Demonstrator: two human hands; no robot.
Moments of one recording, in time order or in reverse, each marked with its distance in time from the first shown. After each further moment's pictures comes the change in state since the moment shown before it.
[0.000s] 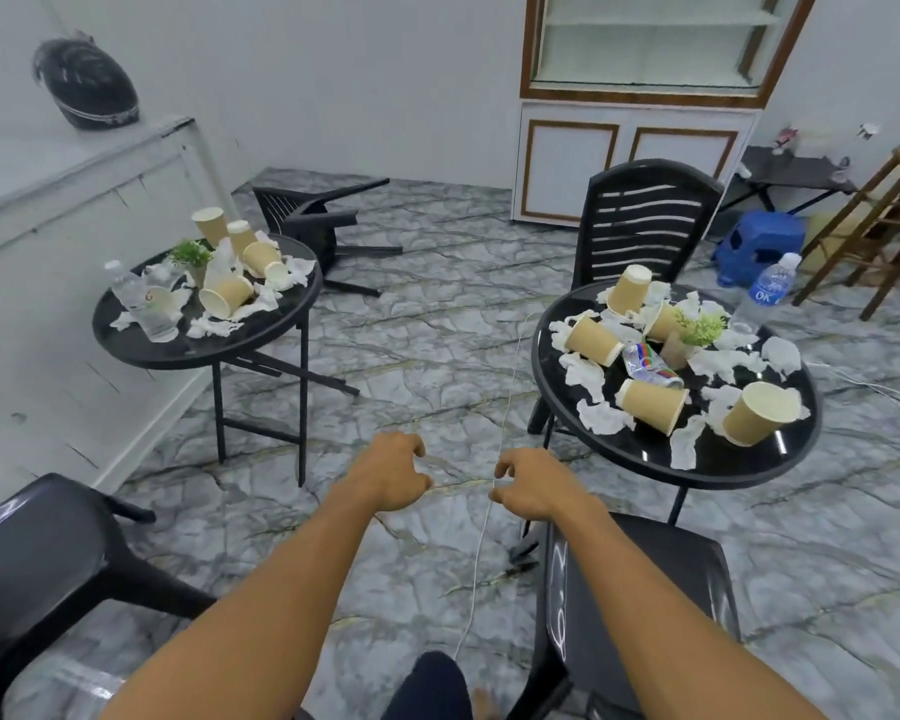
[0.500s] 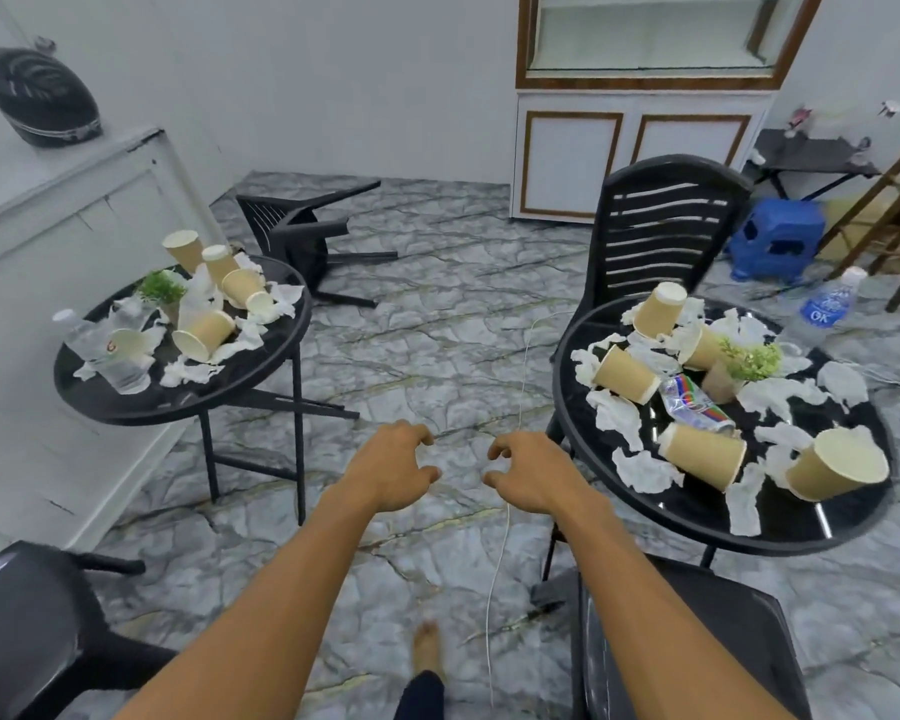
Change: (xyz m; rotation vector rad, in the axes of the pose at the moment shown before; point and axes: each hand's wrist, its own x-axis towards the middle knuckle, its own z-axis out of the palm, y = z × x) left_hand 0.127 -0.019 -0.062 0.017 0.063 0.110; right_hand 0.131 -0.035 -0.049 0.019 0.100 -0.012
